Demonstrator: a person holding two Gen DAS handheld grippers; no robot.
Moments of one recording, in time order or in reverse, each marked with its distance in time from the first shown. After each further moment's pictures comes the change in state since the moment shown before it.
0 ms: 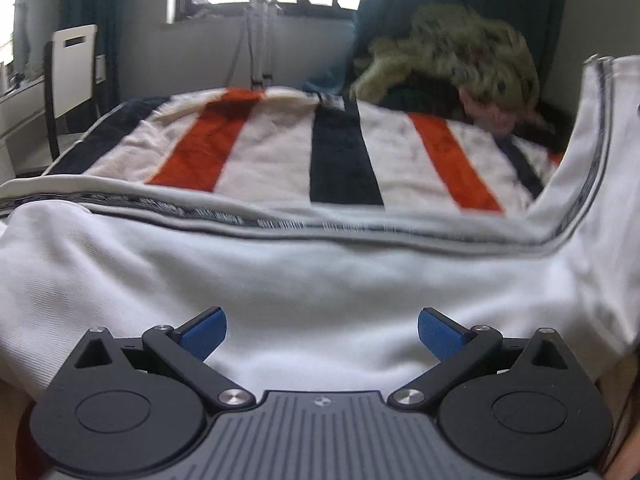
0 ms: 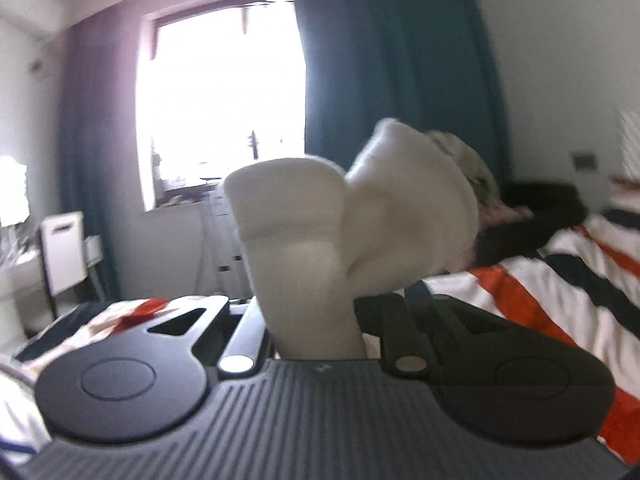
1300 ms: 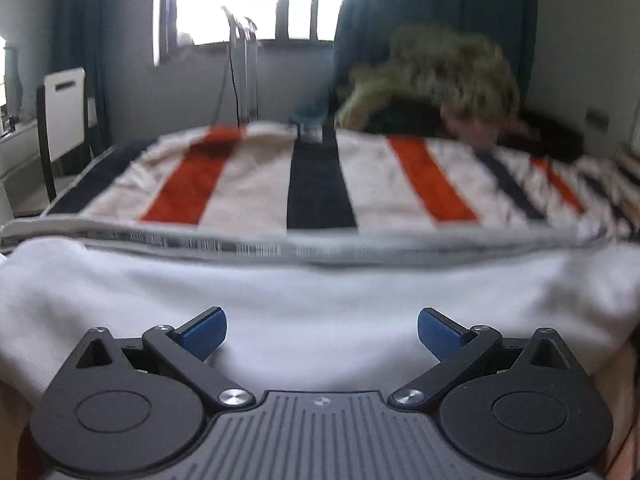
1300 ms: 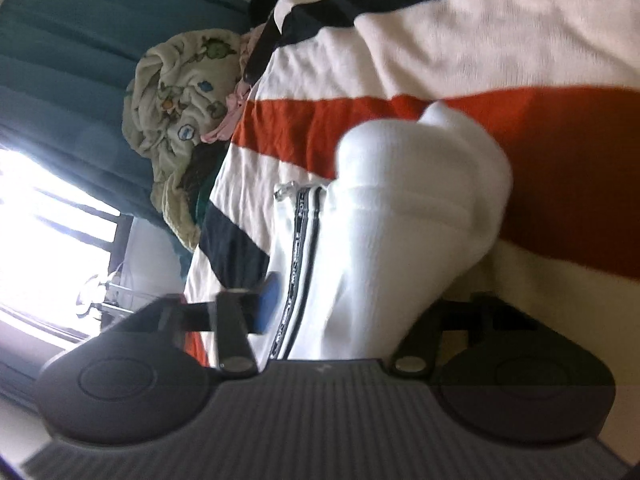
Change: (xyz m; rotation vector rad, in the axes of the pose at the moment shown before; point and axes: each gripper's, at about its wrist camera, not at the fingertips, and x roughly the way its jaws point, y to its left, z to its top) left arm -0.002 -0.040 -0.016 0.129 -0.012 0.025; right arm 0.031 -0.267 -0.129 1.093 0.321 -0.321
